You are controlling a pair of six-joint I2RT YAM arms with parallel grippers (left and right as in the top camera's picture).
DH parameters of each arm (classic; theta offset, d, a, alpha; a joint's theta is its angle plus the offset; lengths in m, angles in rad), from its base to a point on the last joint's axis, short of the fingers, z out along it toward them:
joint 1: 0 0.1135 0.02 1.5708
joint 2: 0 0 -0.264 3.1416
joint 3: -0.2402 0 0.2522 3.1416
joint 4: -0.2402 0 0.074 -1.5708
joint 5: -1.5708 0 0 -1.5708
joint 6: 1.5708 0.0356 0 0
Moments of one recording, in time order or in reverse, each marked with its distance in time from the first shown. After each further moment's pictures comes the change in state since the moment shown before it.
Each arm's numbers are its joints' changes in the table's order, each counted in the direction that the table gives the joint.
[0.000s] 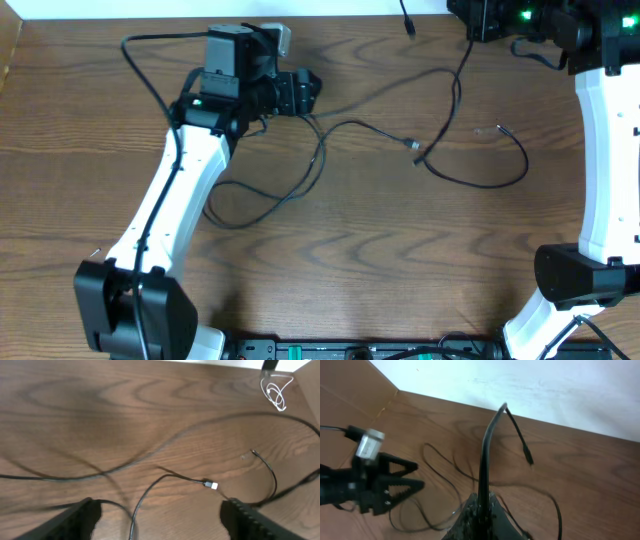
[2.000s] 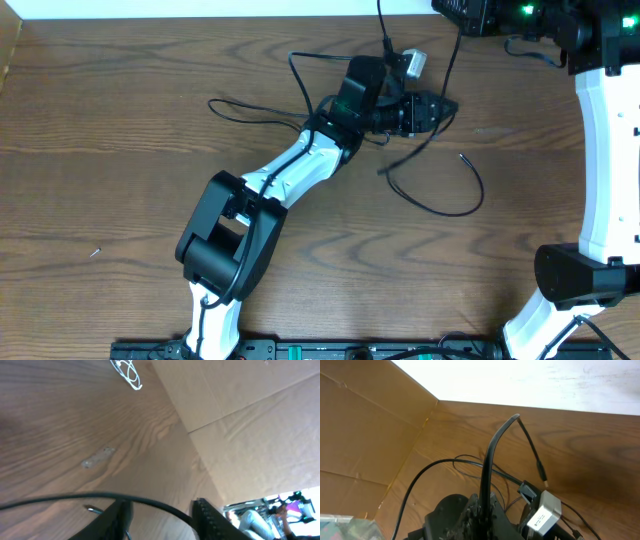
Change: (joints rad) left arm -0.372 -0.397 0.000 0.818 -0.336 -0.525; right arm 0.002 0.000 0.000 0.028 0.175 0.174
